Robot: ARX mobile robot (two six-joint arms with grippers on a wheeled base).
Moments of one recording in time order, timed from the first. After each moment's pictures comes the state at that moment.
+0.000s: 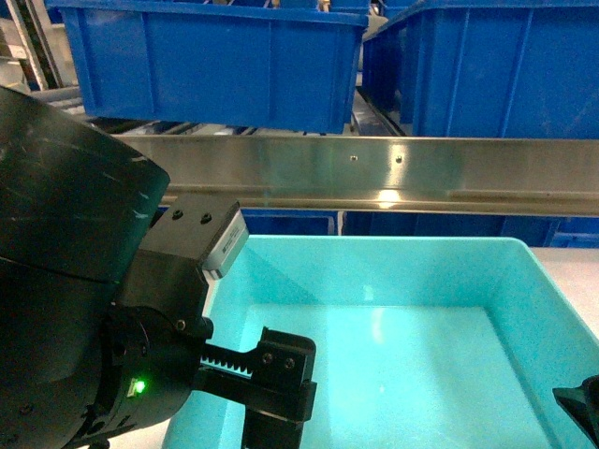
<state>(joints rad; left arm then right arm) -0.50 1.68 0.64 0.22 -0.07 -0.19 0.08 1.59 0.44 0.38 -0.09 -0.15</state>
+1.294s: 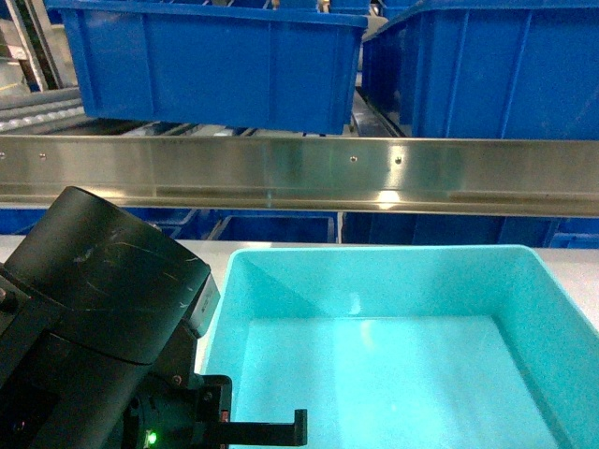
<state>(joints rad) -0.54 1.76 0.63 0.13 -0.12 -0.46 0.08 1.66 0.38 0.51 -0.04 -0.14</state>
